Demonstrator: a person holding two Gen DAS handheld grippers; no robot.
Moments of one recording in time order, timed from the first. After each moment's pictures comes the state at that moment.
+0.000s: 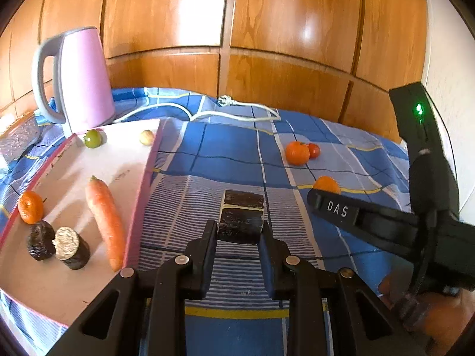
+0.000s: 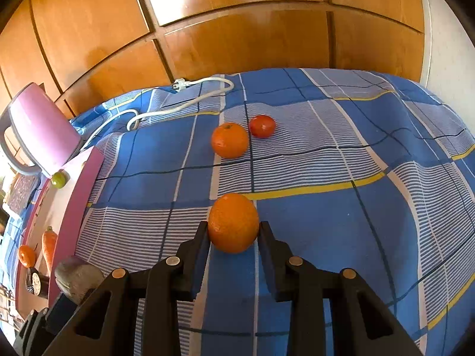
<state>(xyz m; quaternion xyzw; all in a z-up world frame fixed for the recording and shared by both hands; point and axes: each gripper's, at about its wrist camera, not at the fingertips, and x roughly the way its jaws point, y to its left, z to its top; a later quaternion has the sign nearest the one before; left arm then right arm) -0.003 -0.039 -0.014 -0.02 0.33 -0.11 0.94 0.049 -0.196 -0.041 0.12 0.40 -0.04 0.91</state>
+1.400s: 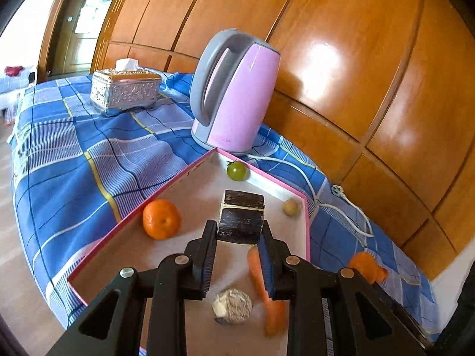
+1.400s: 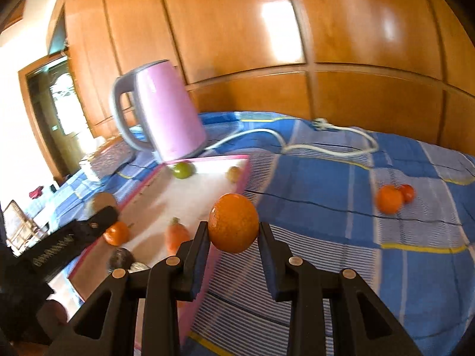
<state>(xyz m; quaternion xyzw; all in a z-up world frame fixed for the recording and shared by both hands) 0.004 0.125 0.010 -0.24 0.25 0.10 0.93 0.037 -0.064 -0.002 0.04 0.30 0.18 0.94</state>
